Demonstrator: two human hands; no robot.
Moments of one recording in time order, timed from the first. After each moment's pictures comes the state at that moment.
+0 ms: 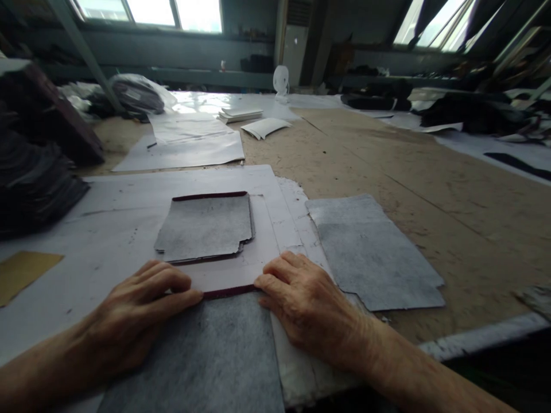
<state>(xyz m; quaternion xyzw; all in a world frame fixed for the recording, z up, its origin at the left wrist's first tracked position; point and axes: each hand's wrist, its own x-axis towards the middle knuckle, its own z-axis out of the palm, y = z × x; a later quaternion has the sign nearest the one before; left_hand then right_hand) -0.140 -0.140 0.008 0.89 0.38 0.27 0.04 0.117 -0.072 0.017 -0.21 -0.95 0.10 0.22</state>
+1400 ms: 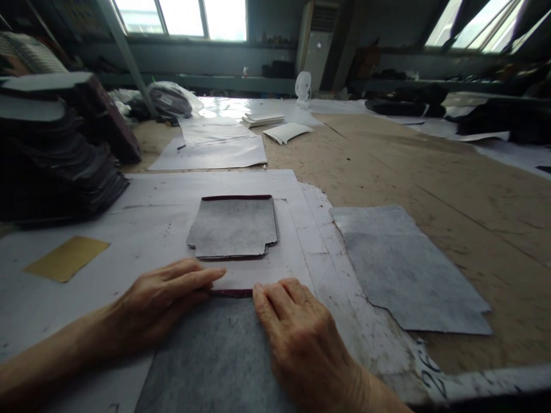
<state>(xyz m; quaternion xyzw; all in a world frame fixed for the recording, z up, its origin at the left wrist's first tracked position) -0.158 -0.142 0.009 0.86 0.40 0.30 0.13 0.081 -0.109 0.006 -0.24 -0.93 -0.03 0.27</state>
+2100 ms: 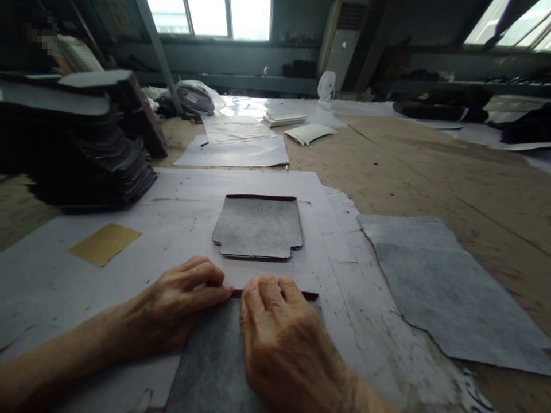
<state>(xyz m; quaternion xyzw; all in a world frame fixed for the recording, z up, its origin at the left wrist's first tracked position) -0.165 -0.154 0.006 0.87 0.39 0.29 0.06 0.033 -0.116 0.023 -0.15 -0.96 -0.14 0.19</state>
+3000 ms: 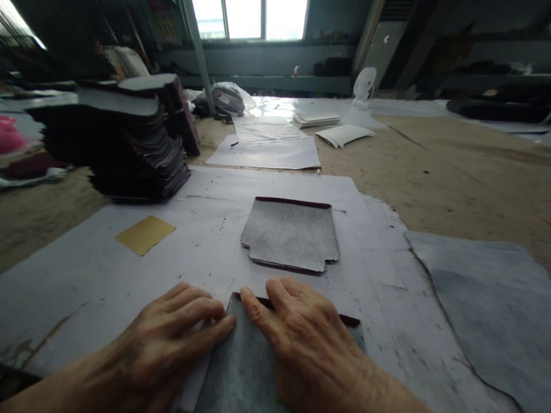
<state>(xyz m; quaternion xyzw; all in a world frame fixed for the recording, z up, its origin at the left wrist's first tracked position) -0.171 -0.204 0.009 0.85 0.46 0.27 0.03 0.024 -0.098 0.016 -0.15 -0.98 0.06 0.09</state>
